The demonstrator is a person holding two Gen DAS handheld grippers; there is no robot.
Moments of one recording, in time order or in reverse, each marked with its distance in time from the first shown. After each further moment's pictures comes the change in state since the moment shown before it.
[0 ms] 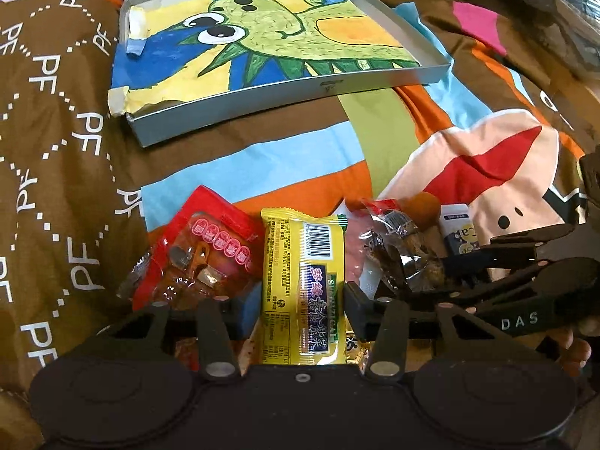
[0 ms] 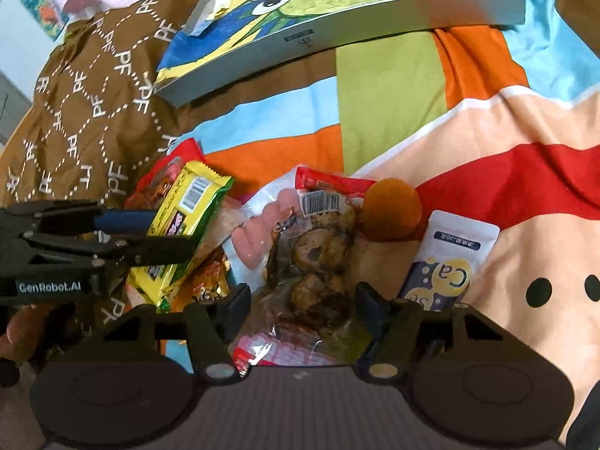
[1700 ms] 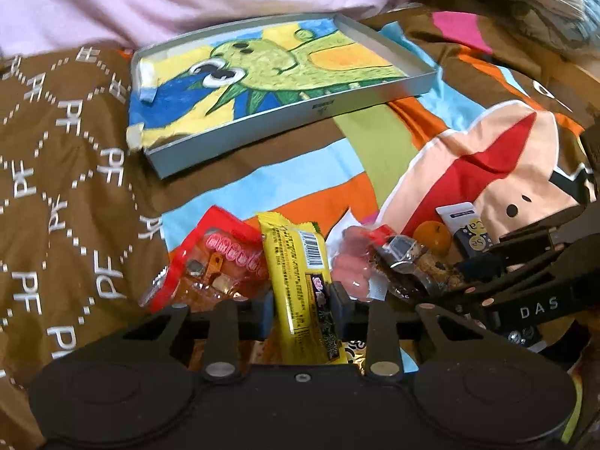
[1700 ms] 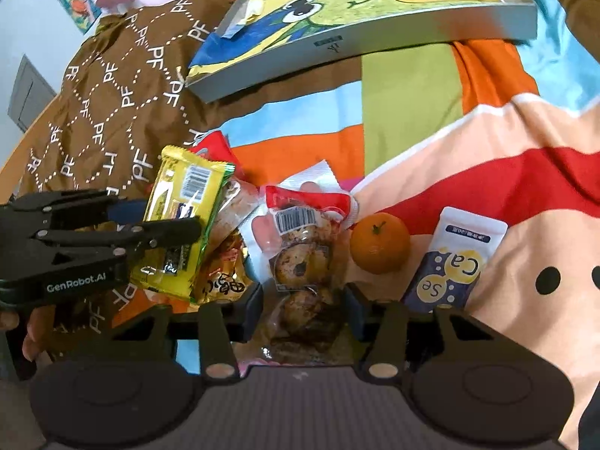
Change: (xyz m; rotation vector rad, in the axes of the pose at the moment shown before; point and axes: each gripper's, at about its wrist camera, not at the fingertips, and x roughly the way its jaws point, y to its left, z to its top) left arm -0.014 -0.022 -0.028 0.123 -0.156 0.113; right arm -0.006 0.005 -0.019 -0.043 -0.061 0.046
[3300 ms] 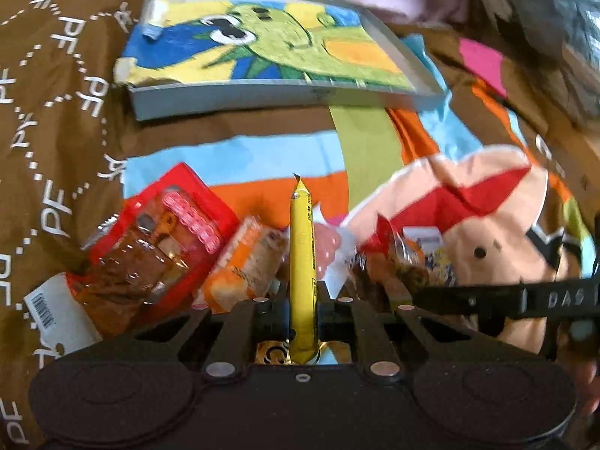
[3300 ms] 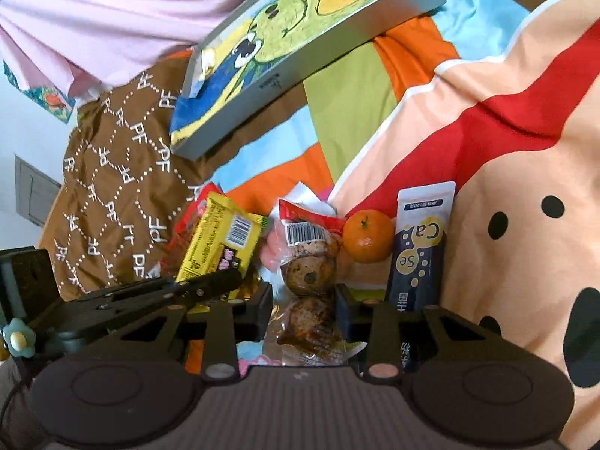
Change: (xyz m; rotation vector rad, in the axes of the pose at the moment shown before) left arm 0.011 0.007 0.003 -0.310 0.051 -0.140; right arm -0.033 -0.039 -0.003 0.310 -0.062 0.114
